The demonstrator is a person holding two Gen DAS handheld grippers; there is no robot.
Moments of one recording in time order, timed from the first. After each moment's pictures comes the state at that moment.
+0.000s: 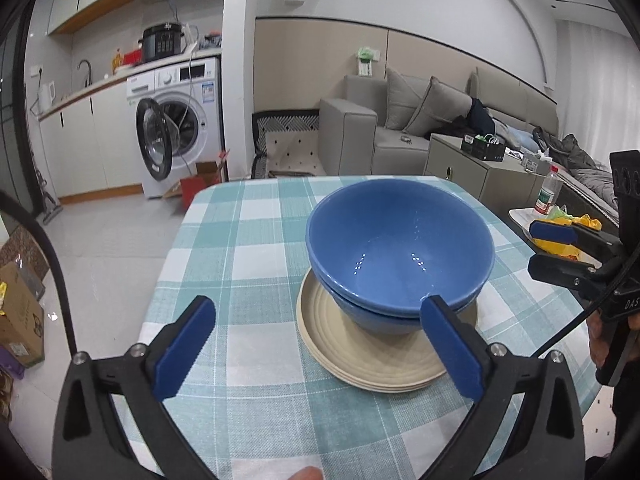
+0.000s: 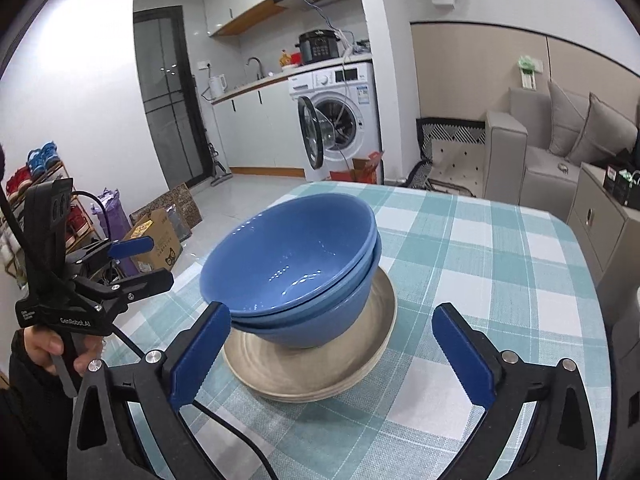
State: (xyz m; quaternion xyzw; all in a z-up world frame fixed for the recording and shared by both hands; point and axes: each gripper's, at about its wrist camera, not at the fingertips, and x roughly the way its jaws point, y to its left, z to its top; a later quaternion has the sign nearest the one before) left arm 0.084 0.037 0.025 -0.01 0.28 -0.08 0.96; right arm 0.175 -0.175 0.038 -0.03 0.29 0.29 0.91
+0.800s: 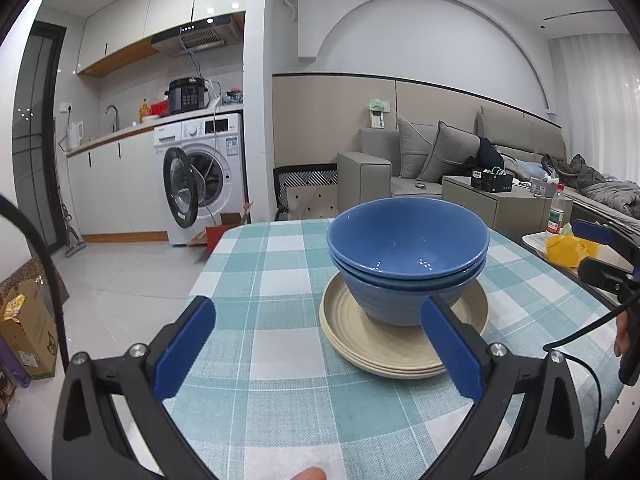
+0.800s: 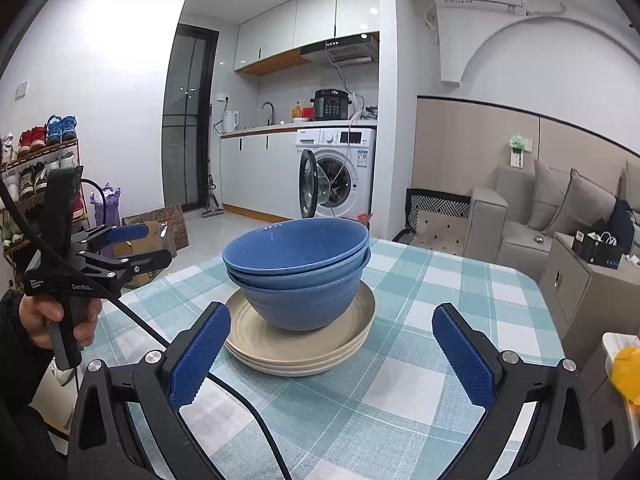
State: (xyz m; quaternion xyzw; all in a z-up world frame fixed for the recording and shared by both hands) left arm 0.023 0.042 -0.003 0.01 0.17 -0.03 0.98; right arm 0.082 -0.200 0.018 -0.08 0.15 0.27 0.95
